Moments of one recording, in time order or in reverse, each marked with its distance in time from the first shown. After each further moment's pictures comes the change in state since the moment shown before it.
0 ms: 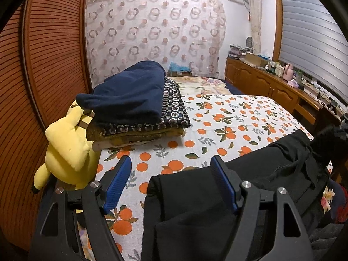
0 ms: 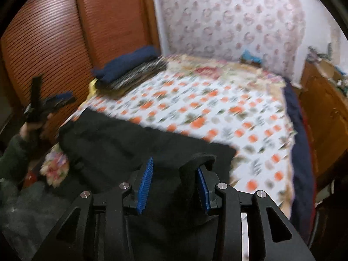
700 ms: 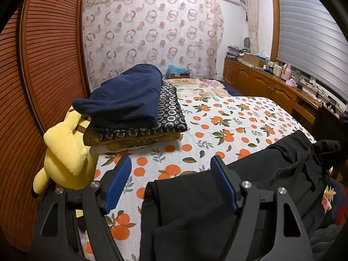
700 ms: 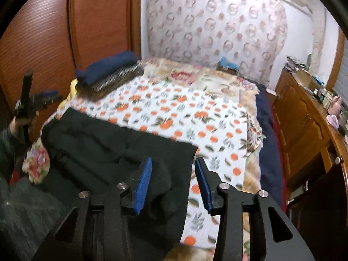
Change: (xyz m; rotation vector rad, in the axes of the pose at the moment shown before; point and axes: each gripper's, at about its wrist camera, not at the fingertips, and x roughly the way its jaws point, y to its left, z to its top) left arm 0.004 -0.004 0.006 0.023 -0.012 -0.009; right arm -0.053 -0.006 0.009 -0.011 -0.045 -0.207
